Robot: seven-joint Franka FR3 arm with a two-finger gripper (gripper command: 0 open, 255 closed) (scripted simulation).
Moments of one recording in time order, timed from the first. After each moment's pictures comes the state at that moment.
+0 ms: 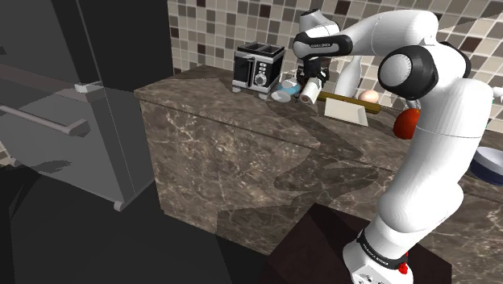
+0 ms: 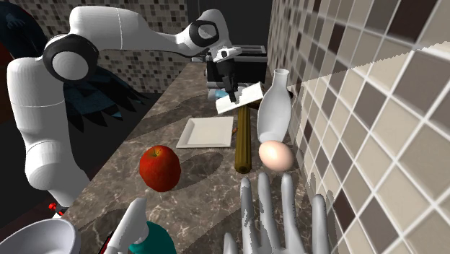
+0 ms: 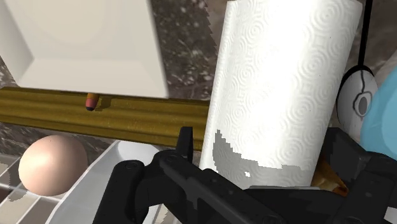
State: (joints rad) arm -0.38 0.27 -0.09 -1.47 -0.42 1.79 0.84
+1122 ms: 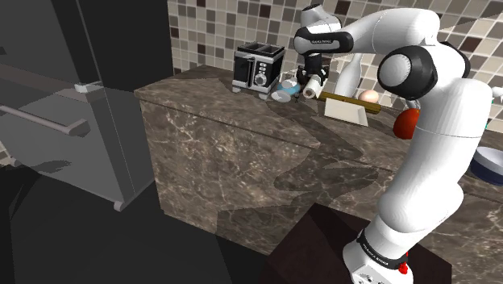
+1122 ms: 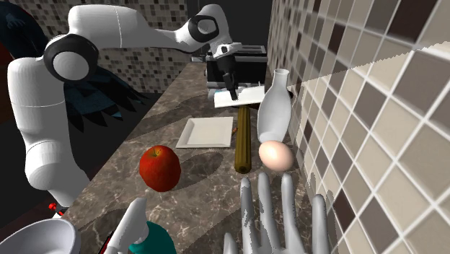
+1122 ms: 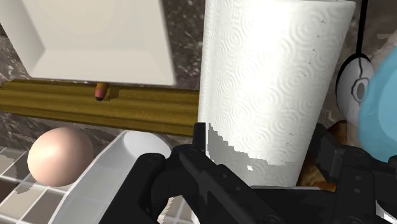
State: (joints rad) arm -0.38 0.27 -0.09 -1.43 -0.42 1.75 0.82
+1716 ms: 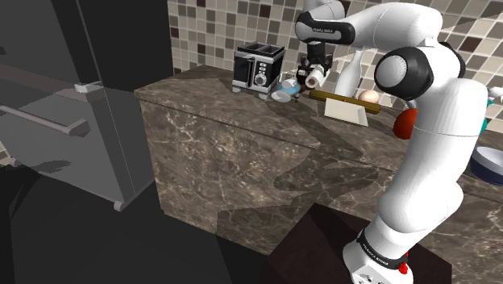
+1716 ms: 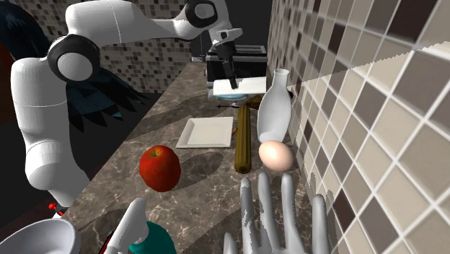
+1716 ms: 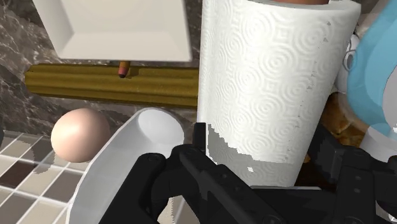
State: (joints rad) arm -0.38 0.30 -0.09 -1.28 -0.41 1.63 0.78
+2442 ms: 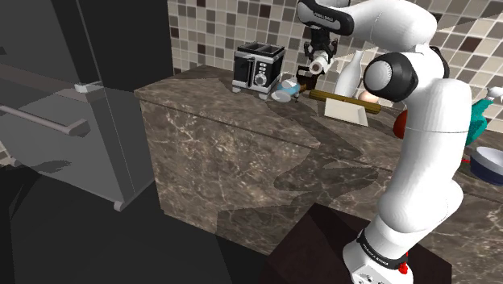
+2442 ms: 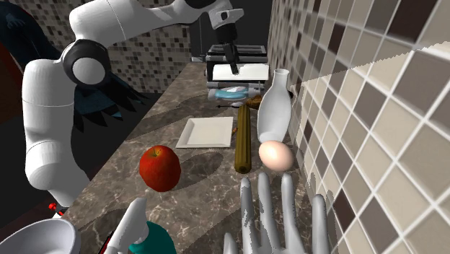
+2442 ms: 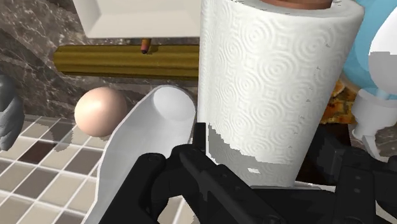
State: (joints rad) arm -0.38 0.39 -0.09 -1.00 -0.41 1.46 0.70
